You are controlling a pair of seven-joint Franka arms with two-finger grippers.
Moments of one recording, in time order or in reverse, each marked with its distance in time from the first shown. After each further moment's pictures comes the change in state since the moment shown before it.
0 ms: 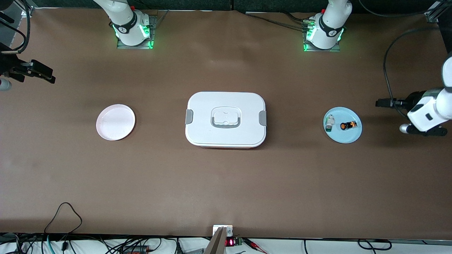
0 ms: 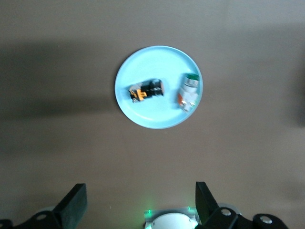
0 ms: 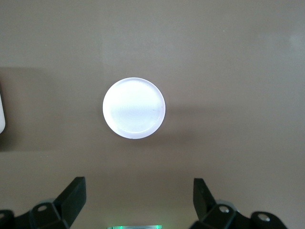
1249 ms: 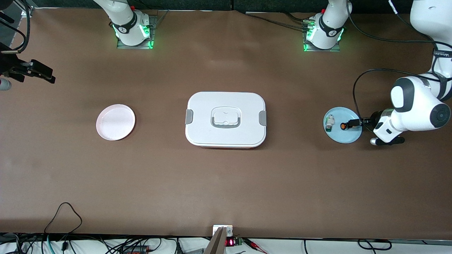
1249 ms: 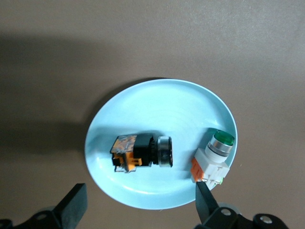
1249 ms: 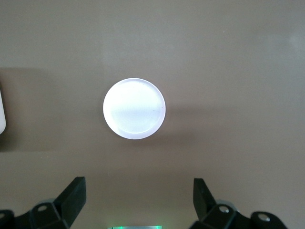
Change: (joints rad) left arm 0.020 0.112 -0.010 -0.332 -0.100 0.531 -0.075; right arm 0.001 0.000 0.001 0.003 0.000 0.000 0.000
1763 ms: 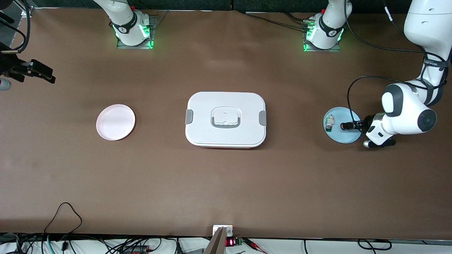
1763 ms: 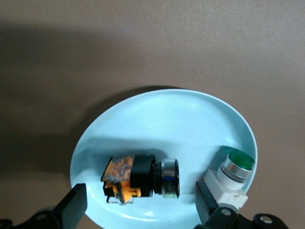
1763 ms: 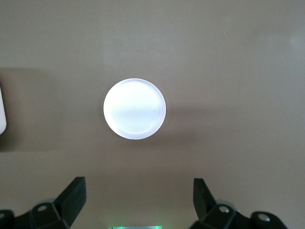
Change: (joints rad) left arm 0.000 0.077 -0.001 -0.006 -0.001 0.081 0.000; right arm 0.001 0.000 0.001 0.001 0.000 0.000 0.000
